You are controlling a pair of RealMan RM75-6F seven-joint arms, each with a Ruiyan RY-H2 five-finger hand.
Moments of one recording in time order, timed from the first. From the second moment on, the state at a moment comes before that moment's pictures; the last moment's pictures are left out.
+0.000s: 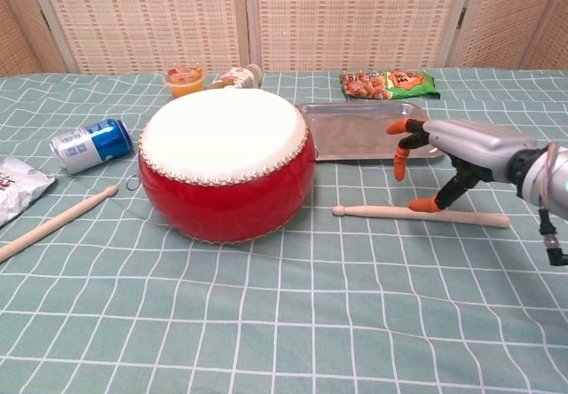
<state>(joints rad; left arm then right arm) -0.05 -1.22 -0.02 -1.46 1.41 1.41 0.01 0.63 -1.62 0.15 -1.30 -1.25 0.93 -0.16</state>
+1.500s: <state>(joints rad) -0.03 -1.21 -0.01 -1.46 1.44 1.42 -0.03 0.60 -1.62 0.20 -1.29 -1.30 0.97 0.37</state>
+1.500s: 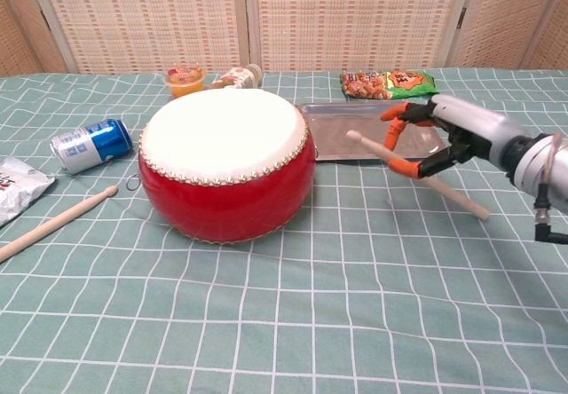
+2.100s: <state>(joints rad) -0.03 -1.17 0.01 -1.54 1.46 1.44 0.03 0.56 -1.56 0.15 -1.04 -1.53 1.02 1.71</state>
